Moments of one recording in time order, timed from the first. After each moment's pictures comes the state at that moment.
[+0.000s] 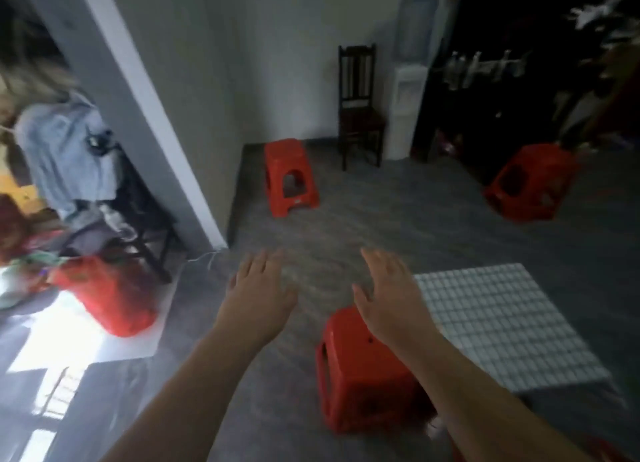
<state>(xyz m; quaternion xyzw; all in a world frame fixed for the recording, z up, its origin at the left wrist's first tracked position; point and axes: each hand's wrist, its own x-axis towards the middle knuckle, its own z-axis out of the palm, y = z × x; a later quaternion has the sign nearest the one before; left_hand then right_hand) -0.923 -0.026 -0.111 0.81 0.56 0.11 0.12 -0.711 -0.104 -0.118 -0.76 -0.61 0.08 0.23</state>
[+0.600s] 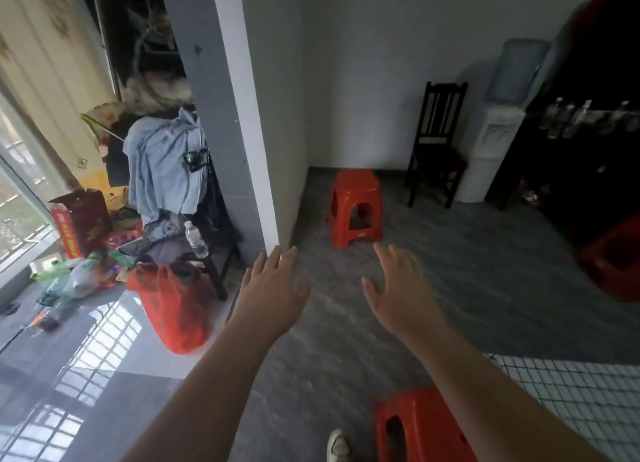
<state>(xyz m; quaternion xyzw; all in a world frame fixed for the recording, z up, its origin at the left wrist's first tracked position) -1.113 0.184 -0.080 0.76 0.63 0.13 0.11 -0.890 0.143 -0.074 -0.71 -0.67 0.08 0.22</state>
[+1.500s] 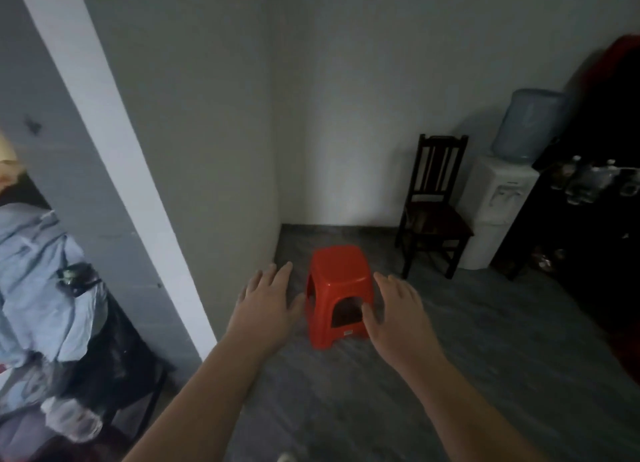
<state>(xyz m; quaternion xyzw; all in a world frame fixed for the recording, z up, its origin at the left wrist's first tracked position) -0.958 0.793 -0.085 0.77 0.60 0.15 0.14 -0.737 0.728 -0.094 -0.75 -0.62 0.06 0.22</state>
